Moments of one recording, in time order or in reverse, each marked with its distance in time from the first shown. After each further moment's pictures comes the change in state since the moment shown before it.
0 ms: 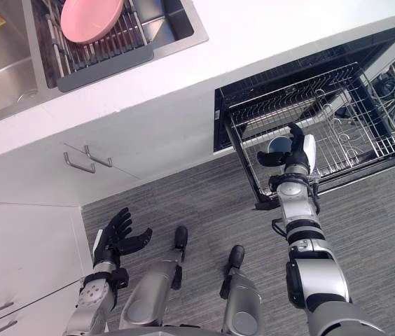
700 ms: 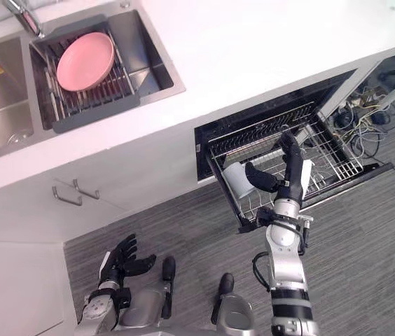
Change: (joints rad) left arm 0.007 -0.034 0.053 0.187 0.061 0.044 -0.048; right arm 0.619 0.272 -0.043 -0.933 0.040 -0.084 0.028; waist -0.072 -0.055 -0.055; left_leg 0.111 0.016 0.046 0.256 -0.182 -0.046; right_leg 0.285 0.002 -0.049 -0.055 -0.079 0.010
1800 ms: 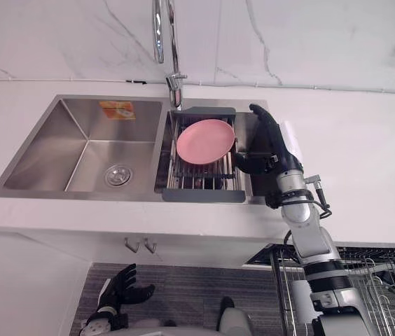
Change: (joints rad) left arm 0.050 0.016 -0.012 0.185 0.106 -0.001 -0.047; right arm -0.239 -0.465 0.217 0.279 -0.132 -0.053 0.177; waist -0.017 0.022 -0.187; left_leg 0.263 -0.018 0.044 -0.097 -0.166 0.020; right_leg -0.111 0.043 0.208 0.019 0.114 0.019
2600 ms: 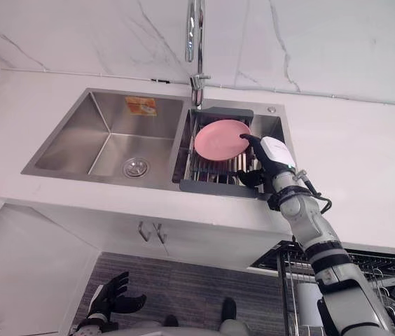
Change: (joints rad) left arm 0.007 0.077 -0.020 0.019 0.014 -0.003 0.006; right arm -0.238 -0.032 0.162 0.370 -0.333 0.026 0.004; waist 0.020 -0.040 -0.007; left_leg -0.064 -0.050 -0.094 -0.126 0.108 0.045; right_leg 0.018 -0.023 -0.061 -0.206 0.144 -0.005
